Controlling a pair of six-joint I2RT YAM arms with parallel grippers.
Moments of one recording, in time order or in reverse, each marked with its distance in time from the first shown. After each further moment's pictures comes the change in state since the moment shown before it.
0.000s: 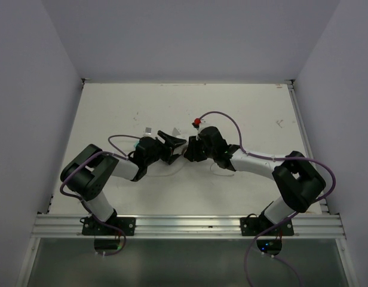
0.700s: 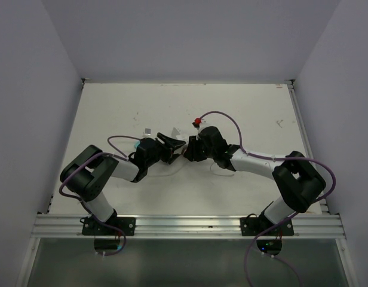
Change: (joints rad) left arm -0.013 -0.007 -0.009 -0.006 -0.063 0.008; right arm 0.000 0.000 -0.001 0.004 -0.004 0.013
